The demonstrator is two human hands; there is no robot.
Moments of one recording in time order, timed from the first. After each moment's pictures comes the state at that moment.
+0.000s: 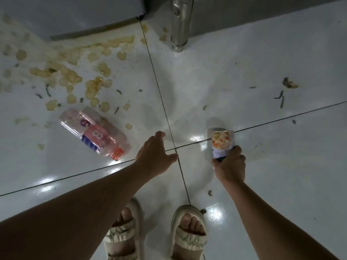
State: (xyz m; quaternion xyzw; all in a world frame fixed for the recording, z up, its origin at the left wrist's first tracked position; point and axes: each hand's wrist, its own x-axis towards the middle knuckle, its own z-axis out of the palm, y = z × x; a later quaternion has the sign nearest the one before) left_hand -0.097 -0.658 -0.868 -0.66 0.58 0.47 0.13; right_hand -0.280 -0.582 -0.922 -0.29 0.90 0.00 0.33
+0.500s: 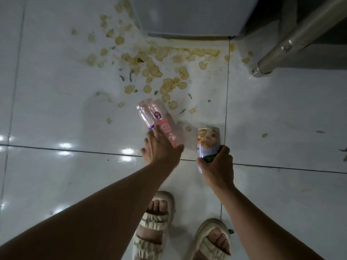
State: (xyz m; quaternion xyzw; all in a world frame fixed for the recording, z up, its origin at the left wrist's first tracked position) left_hand 0.023 -0.659 -0.854 -0.85 0.39 0.36 0.01; right_hand -0.114 -0.639 -0.880 -0.46 0.79 -0.02 0.40
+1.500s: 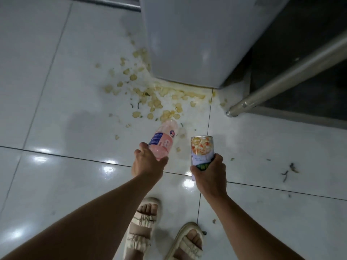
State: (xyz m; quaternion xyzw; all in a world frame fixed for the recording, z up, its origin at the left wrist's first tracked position) left_hand 0.050 -0.662 -0.714 -0.86 0.31 0.40 -0.05; right_hand -0.105 -0.665 -0.723 -0.51 0.78 -0.06 0.37
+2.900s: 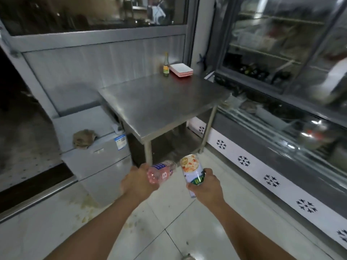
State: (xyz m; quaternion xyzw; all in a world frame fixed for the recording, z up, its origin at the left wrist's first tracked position) left_hand -0.017 -0.604 -0.112 -0.55 0.81 0.20 -0.01; right_hand -0.181 -0.486 -0.125 -0.29 0.88 -0.30 0.24
